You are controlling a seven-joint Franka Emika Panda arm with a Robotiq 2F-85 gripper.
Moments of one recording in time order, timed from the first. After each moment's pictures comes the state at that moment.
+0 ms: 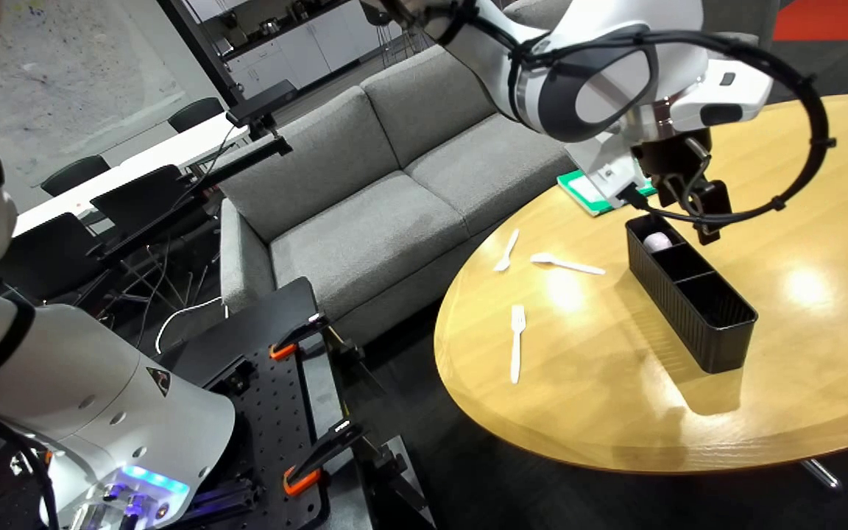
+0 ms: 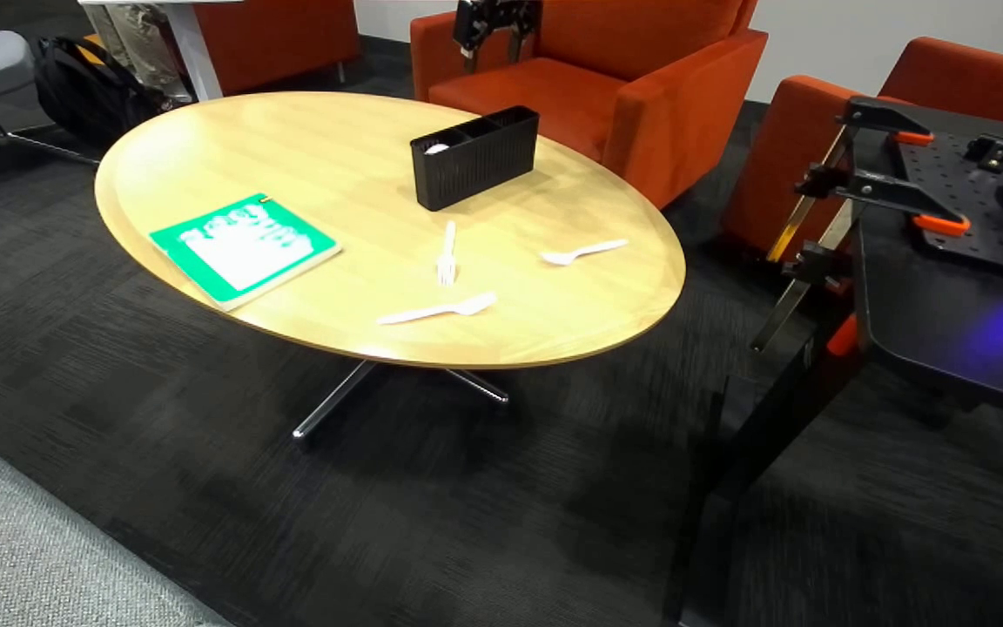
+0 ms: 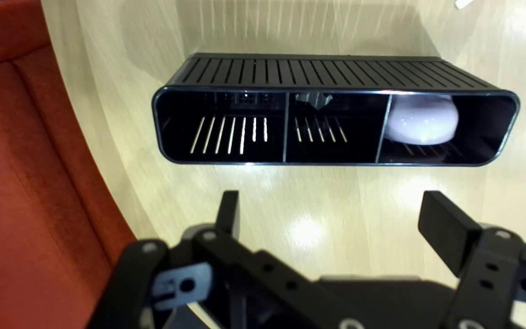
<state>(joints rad) -0.02 0.86 -0.13 -1.67 0.08 2.76 0.18</state>
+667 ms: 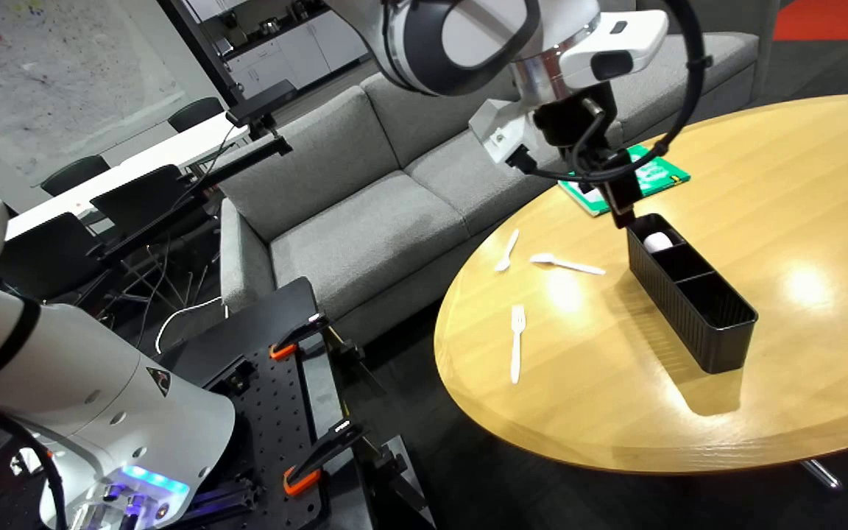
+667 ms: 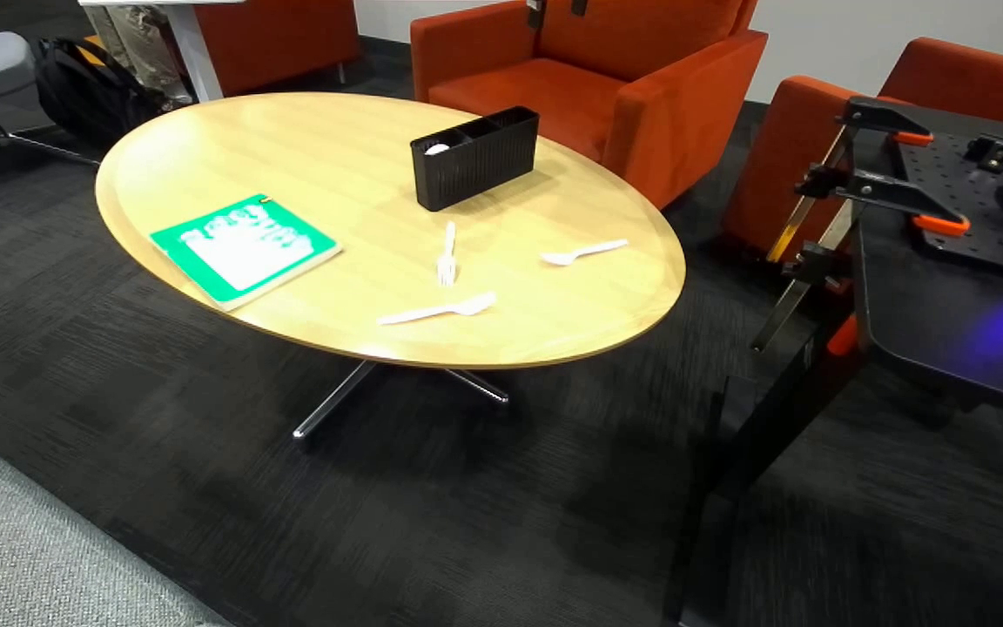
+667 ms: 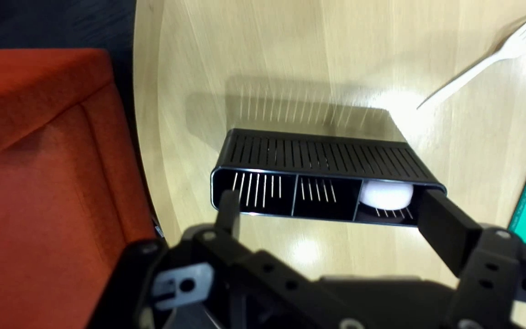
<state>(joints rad) 0.09 0.44 -0.20 -2.17 -0.02 2.78 0.22</state>
